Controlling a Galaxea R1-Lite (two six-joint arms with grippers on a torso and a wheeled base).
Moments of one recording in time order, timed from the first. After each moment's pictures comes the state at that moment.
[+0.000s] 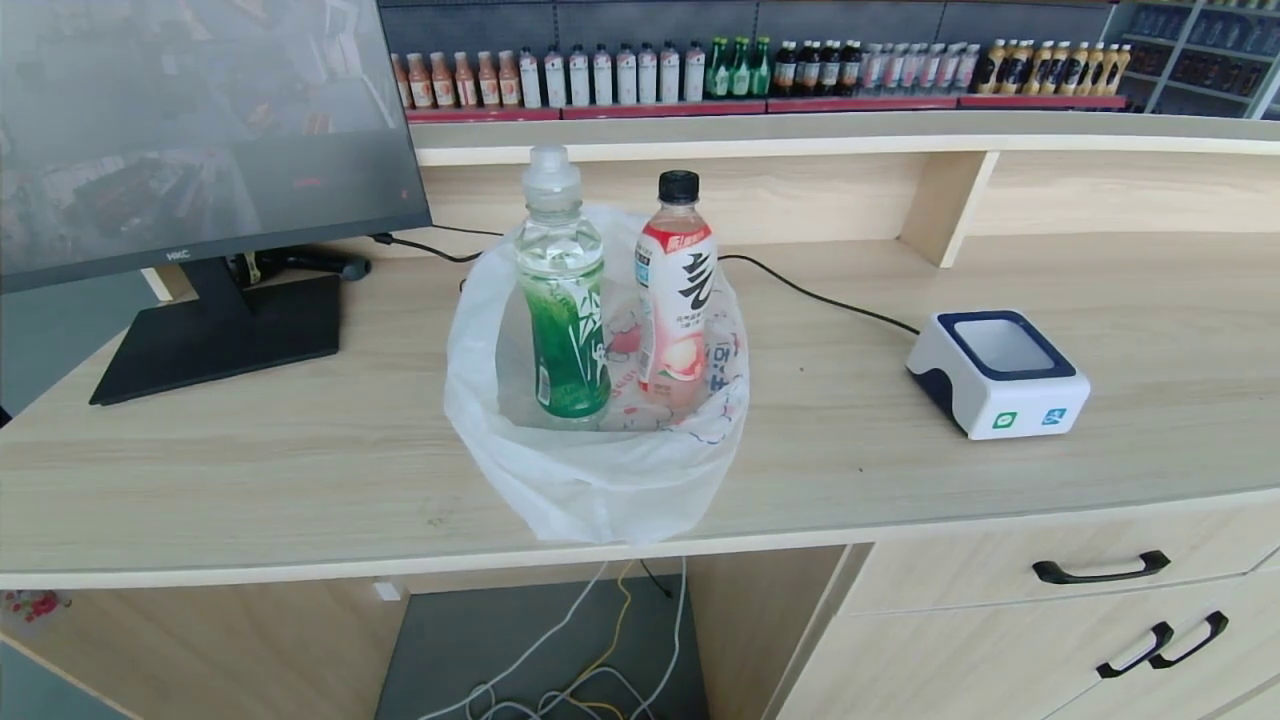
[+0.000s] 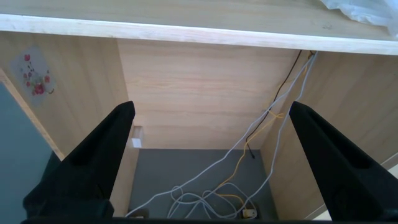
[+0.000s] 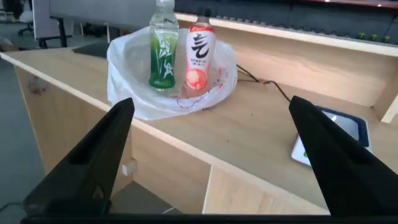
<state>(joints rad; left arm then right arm) 0.00 0.00 0.00 0.00 0.00 -0.01 0.63 0.47 -0.01 -0.64 0.02 -0.24</state>
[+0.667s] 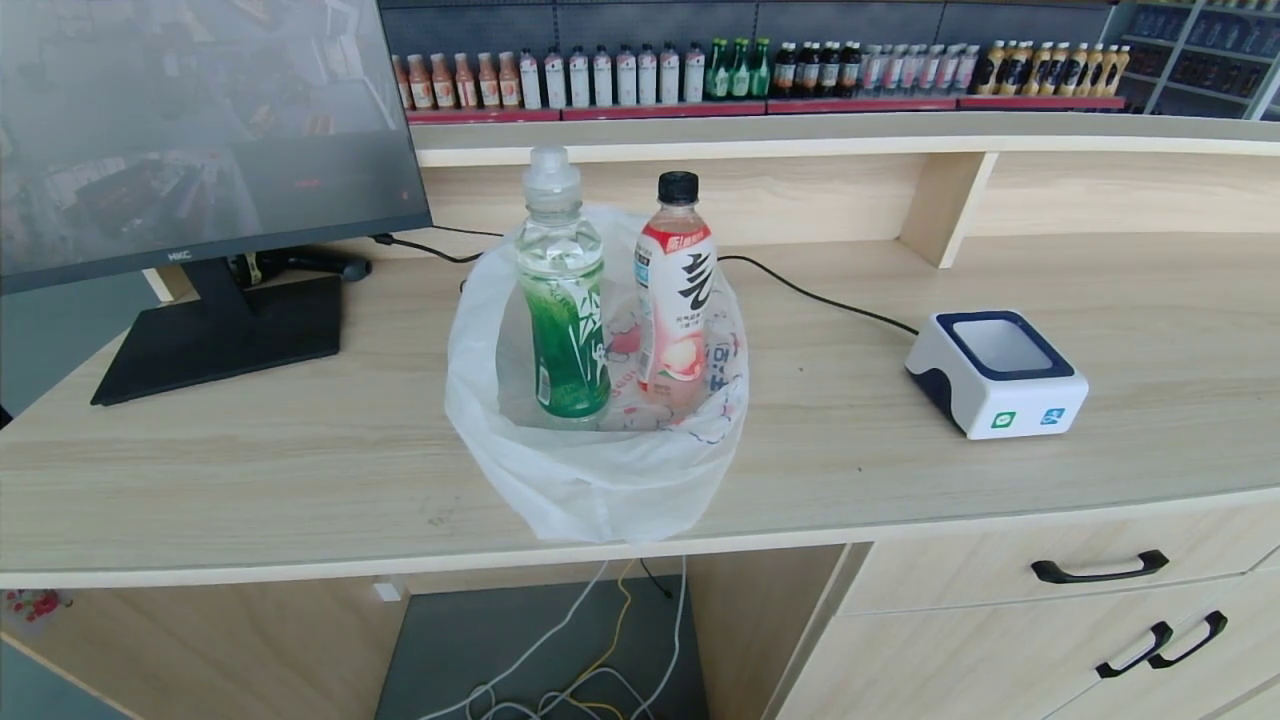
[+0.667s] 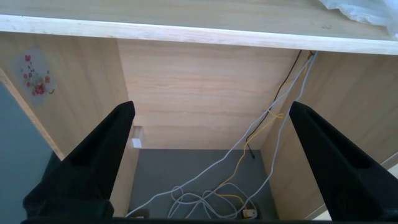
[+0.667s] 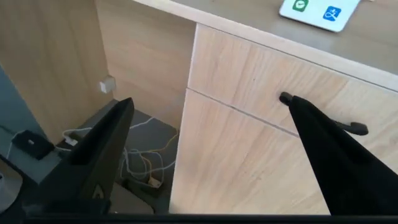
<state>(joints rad) 0.00 0.00 0.00 0.00 0.00 0.00 0.36 0.03 -0.01 -0.01 0.03 -0.16</state>
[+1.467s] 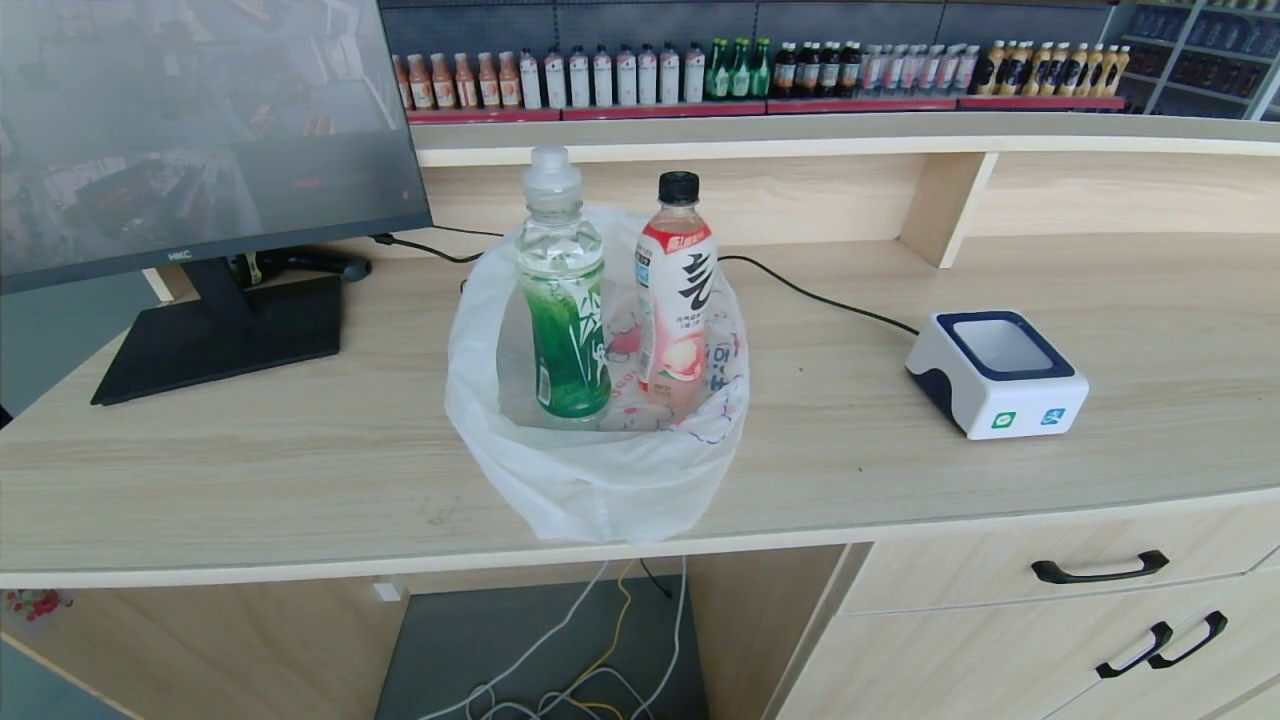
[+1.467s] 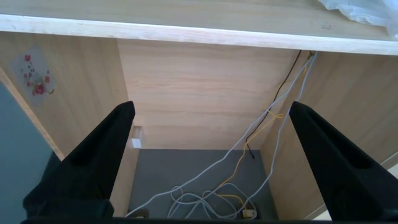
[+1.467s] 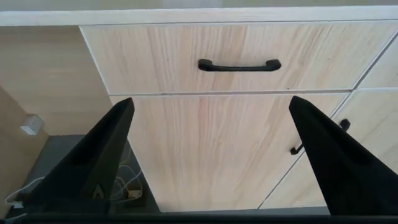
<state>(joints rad) 0.00 0.00 0.00 0.00 0.00 -0.01 -0.04 0.07 0.00 -0.05 0.04 -0.01</state>
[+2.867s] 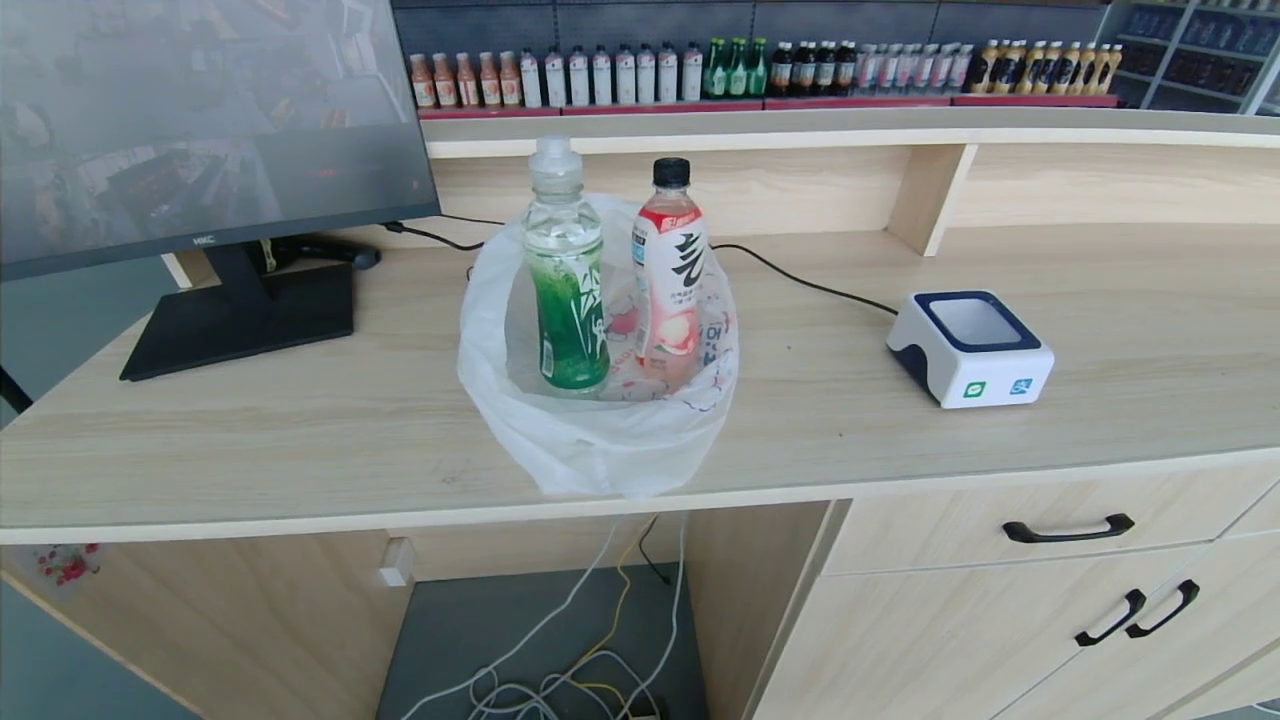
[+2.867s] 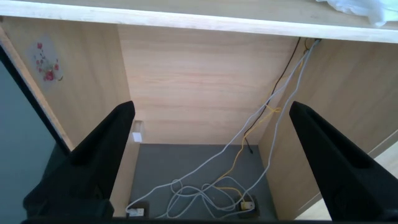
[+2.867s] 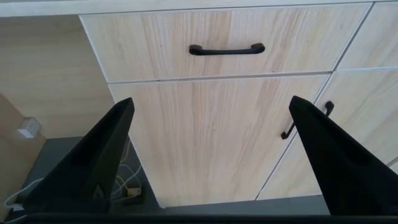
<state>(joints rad) 0.00 0.00 0.00 0.00 0.00 -0.01 0.00 0.00 0.00 0.00 -0.03 -0.02</state>
